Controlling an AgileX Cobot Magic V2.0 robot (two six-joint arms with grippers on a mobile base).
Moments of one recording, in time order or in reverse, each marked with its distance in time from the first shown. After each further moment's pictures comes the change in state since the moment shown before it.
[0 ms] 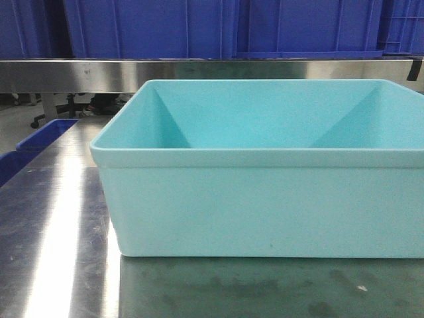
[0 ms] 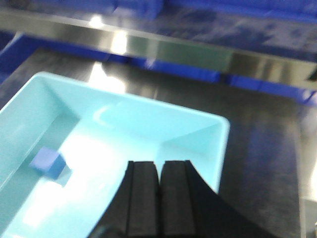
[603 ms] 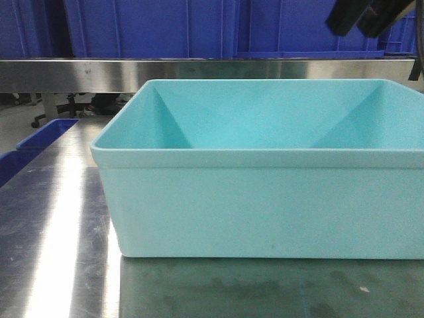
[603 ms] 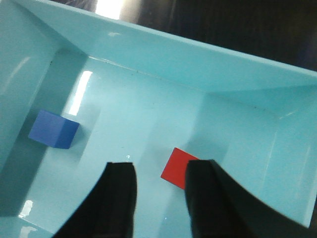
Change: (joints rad) left arm 0.000 0.000 0.000 0.000 0.000 0.000; right arm 0.055 0.494 -0.257 0.066 0.174 0.058
